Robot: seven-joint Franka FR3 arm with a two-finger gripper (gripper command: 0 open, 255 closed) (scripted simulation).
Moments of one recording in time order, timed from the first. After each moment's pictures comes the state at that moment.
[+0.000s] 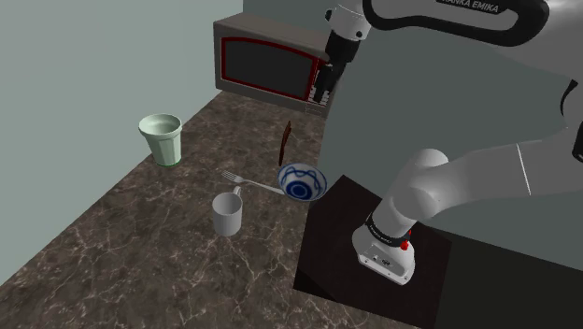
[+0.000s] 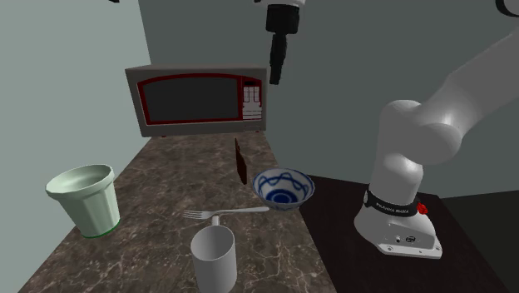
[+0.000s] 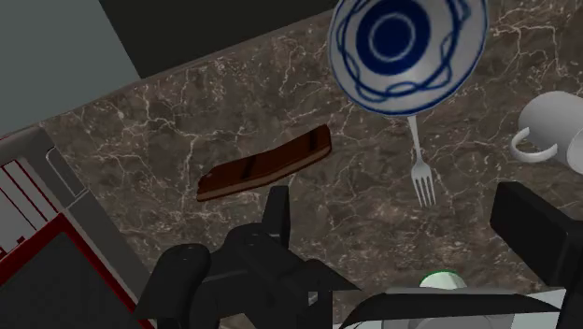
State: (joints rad) arm 0.02 -0.76 0.03 -2.36 0.02 1.70 -0.13
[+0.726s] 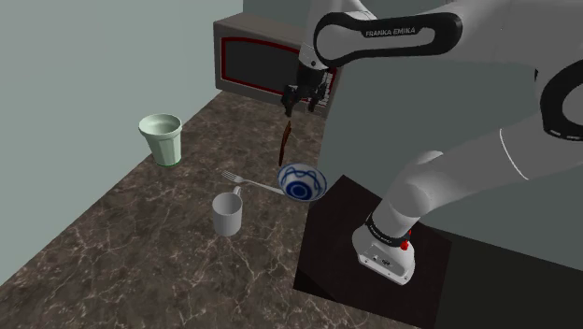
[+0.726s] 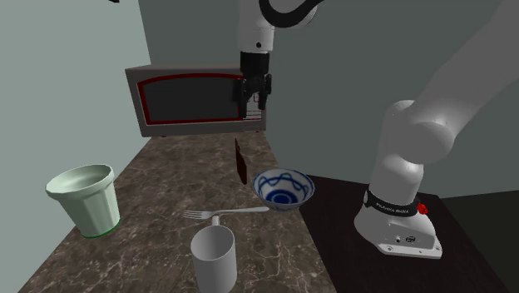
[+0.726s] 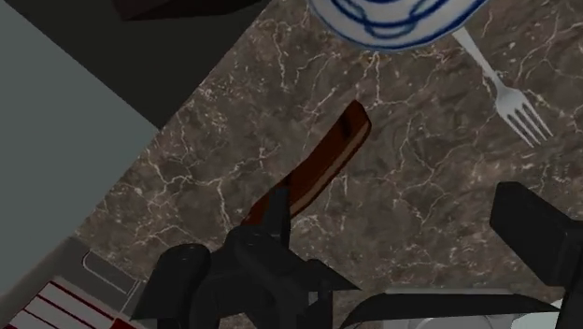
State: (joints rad) arm -0.11 -0.53 0.14 -2.43 0.04 1.97 0.29
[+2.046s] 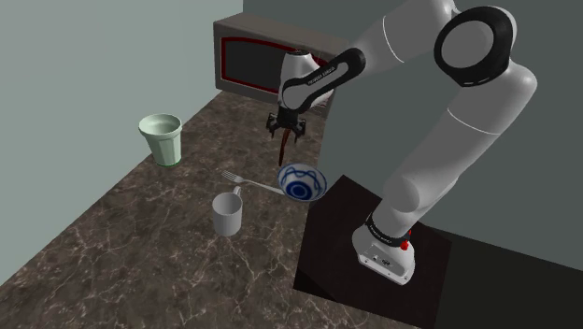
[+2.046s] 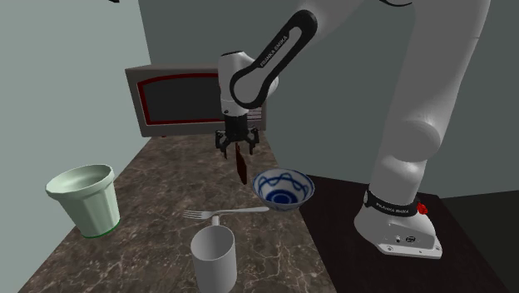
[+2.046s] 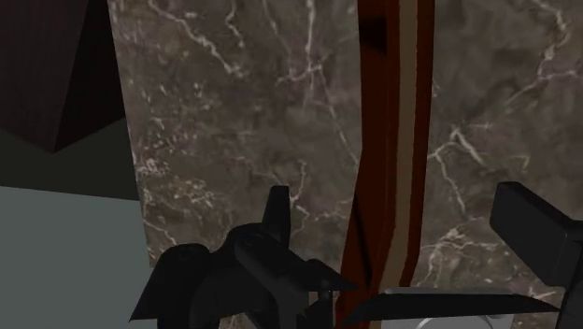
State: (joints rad) arm -0.30 -0.01 0.22 -2.41 -0.09 2.41 0.98
